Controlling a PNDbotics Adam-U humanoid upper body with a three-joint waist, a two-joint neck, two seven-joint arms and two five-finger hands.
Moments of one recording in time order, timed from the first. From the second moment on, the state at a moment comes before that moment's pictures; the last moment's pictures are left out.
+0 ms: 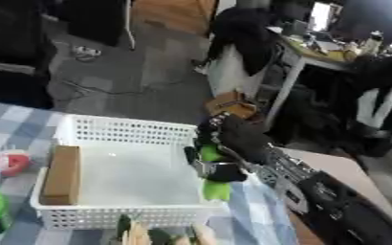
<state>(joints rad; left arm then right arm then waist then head) -0.70 -0.19 -0.10 -1.99 -0.04 -0.38 0.08 -0.28 -1.06 -0.08 -1.60 0.80 -0.59 -0.54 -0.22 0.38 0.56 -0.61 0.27</state>
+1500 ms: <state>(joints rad) -0.69 -0.19 -0.11 -1.99 0.00 -0.38 0.04 -0.26 -1.06 -0.09 -1.57 0.80 -0.56 -0.63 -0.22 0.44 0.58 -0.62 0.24</state>
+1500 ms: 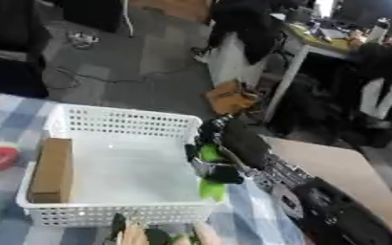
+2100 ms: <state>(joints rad) -0.68 -0.19 -0.11 -1.99 0.01 -0.38 0.04 -0.26 -1.06 -0.09 -1.58 0.79 -0.55 -0.65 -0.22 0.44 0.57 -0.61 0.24</state>
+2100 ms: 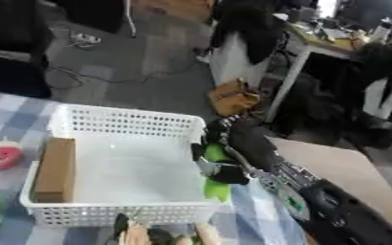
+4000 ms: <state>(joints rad) -0.68 -0.19 -0.13 -1.99 0.03 -0.38 0.00 -0.25 -1.06 -0.08 -1.60 0.66 -0.58 -0.62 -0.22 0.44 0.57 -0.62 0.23</state>
